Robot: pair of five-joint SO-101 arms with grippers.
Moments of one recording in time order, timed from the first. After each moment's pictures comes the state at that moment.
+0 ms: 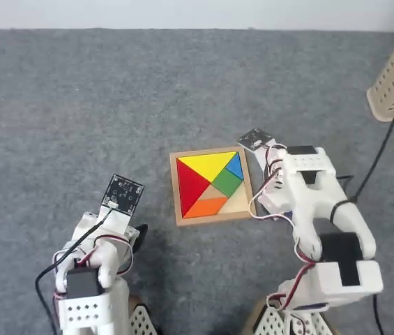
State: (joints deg) left arm -12.3 -103.4 97.1 73.6 -22.5; right arm -6.5 3.9 35.3 63.2 33.5
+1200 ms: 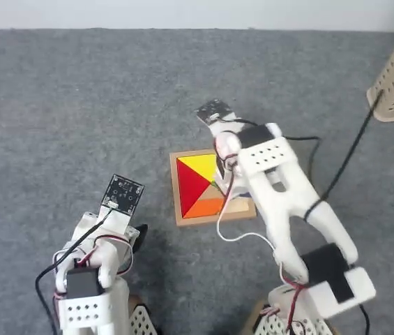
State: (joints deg) left arm -12.3 -103.4 97.1 73.6 -22.5; right arm -26.4 -0.4 17.0 77.3 11.6
